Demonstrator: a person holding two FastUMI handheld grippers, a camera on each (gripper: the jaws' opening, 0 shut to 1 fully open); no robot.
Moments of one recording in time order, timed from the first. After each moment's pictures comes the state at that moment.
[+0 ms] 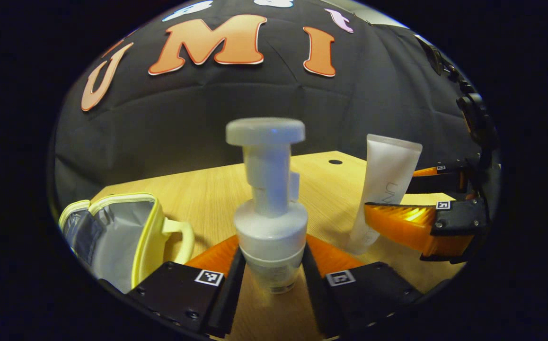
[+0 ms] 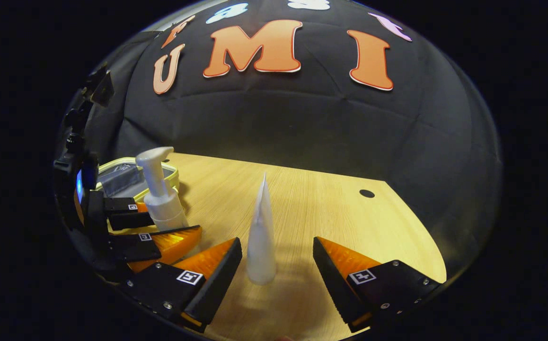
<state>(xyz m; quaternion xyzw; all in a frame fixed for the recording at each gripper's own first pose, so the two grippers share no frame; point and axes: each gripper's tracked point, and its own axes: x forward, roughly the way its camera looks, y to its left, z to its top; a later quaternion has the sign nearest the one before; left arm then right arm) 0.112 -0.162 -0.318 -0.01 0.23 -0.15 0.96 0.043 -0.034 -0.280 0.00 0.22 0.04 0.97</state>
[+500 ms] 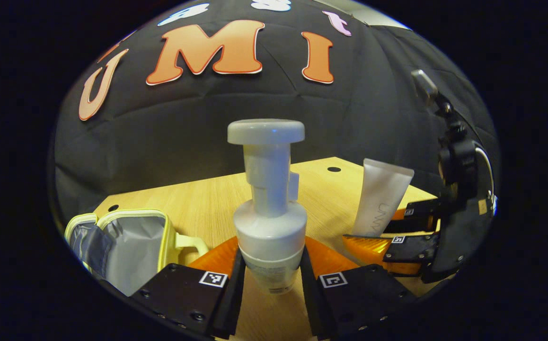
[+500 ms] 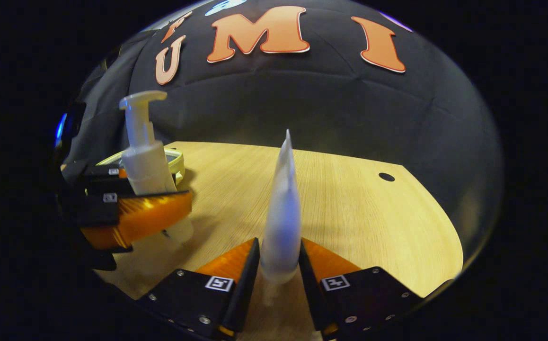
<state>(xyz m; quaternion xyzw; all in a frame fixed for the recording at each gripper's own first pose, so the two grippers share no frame) 0.113 -0.141 -0.276 -0.01 0.22 -0.15 0.96 0.054 -0.008 -0.311 0.01 0.26 0.07 0.96</state>
